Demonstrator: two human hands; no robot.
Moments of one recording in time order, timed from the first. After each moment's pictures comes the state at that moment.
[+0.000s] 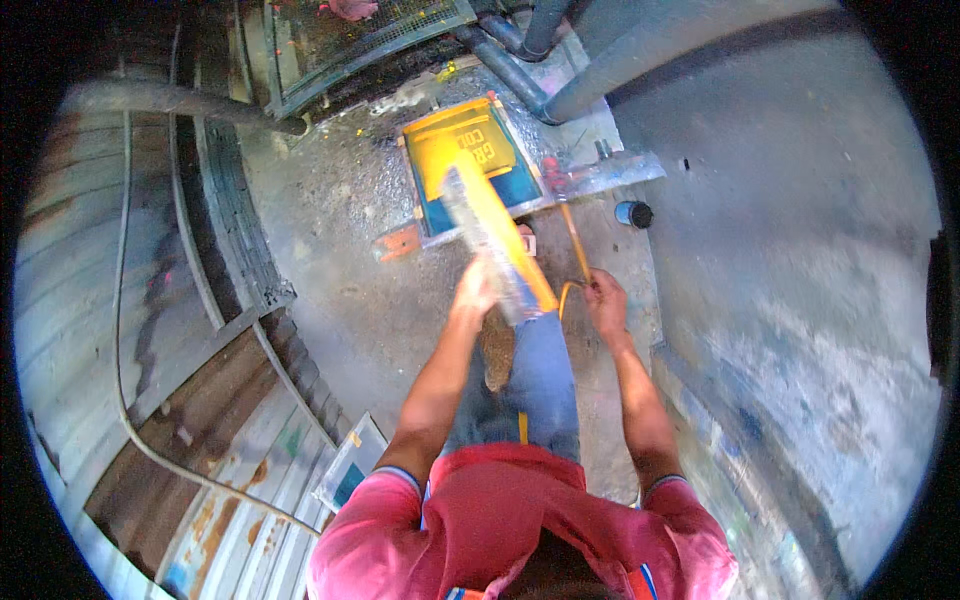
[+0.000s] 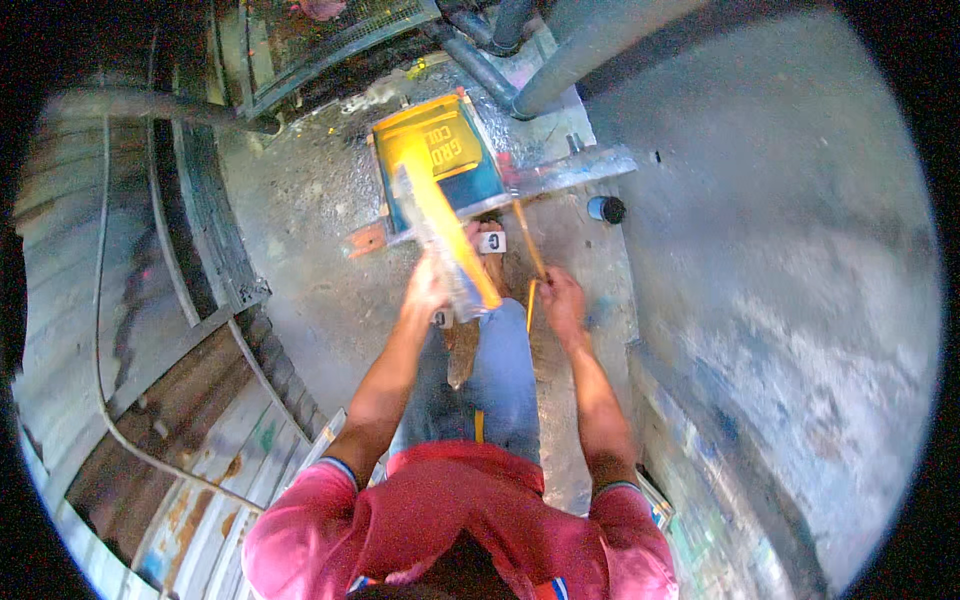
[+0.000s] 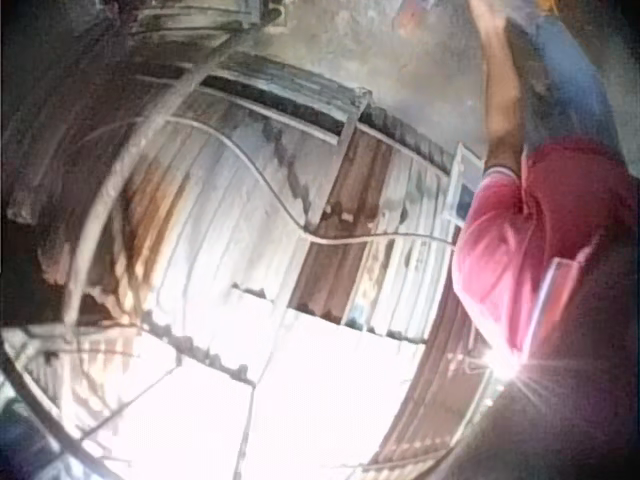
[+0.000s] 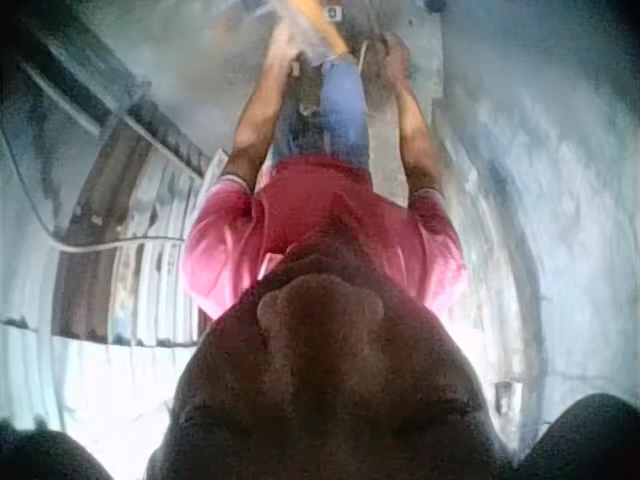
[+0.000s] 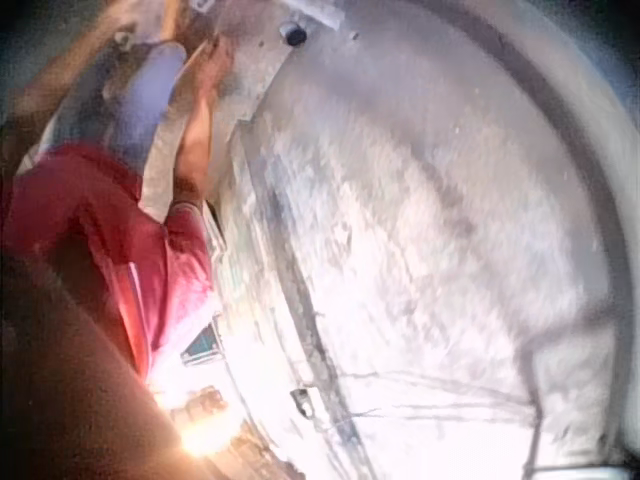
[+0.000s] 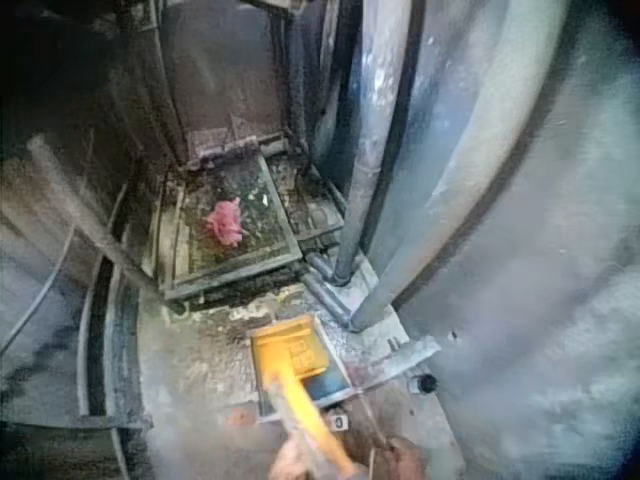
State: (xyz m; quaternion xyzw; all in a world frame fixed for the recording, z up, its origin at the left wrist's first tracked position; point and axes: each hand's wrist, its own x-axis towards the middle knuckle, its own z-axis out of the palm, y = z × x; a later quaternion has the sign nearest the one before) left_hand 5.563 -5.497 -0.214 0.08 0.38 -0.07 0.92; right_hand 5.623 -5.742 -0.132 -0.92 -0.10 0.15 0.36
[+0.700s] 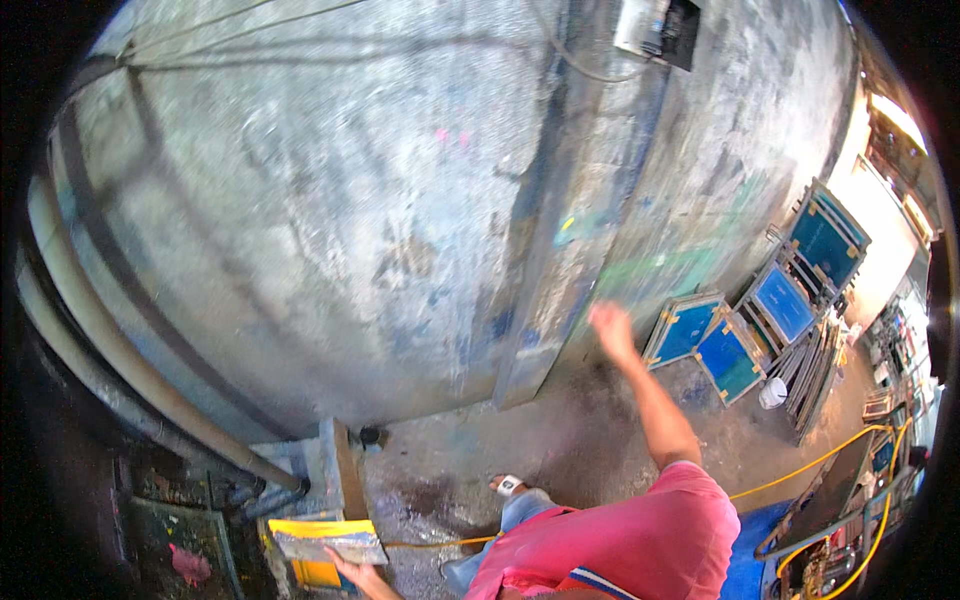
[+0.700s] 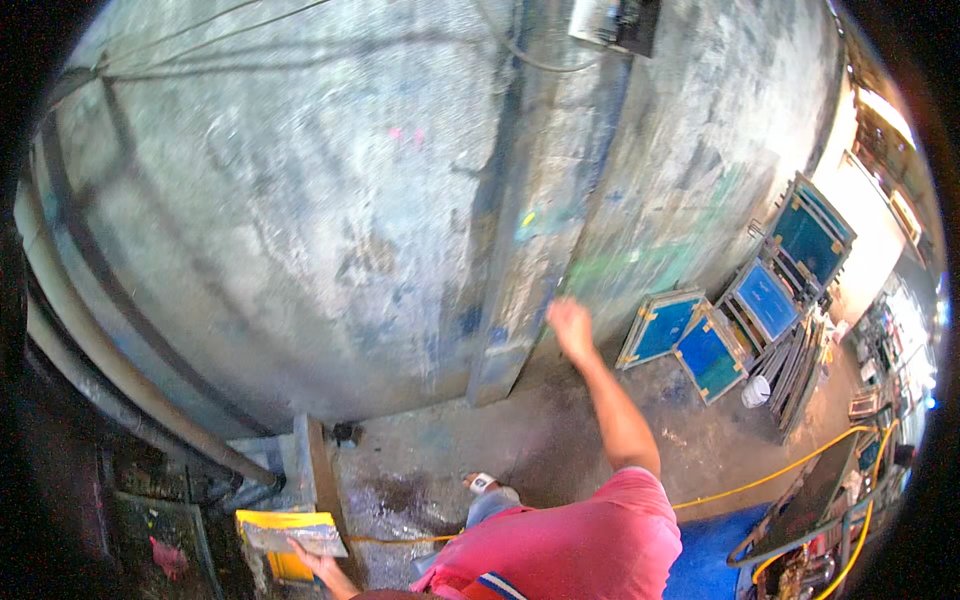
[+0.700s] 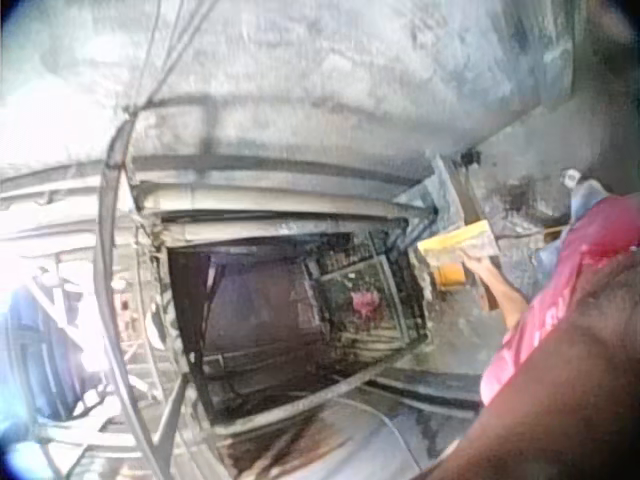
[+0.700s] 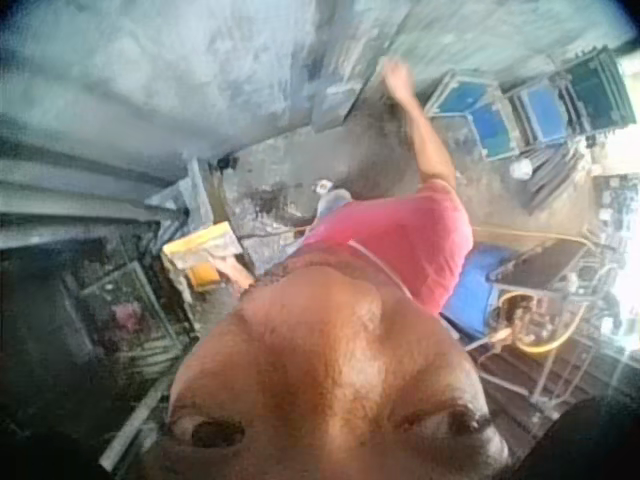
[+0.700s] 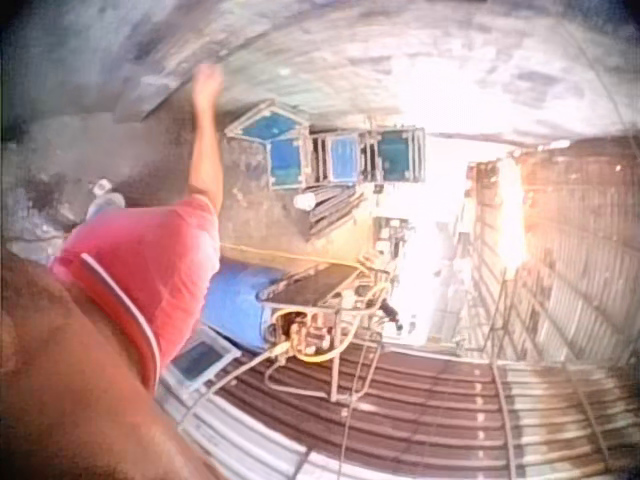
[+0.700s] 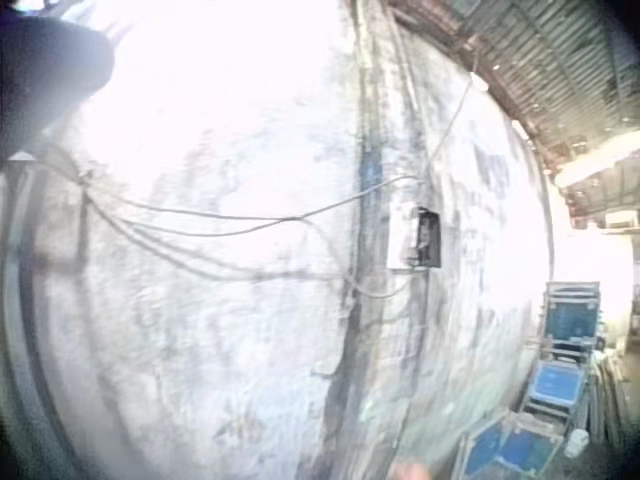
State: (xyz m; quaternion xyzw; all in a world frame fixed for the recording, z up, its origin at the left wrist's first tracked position) left_hand 5.554 -5.520 -0.117 0.33 0.12 -0.11 0.93; right_hand 5.239 -6.173 0.196 -0.76 0.43 -0.41 0.25
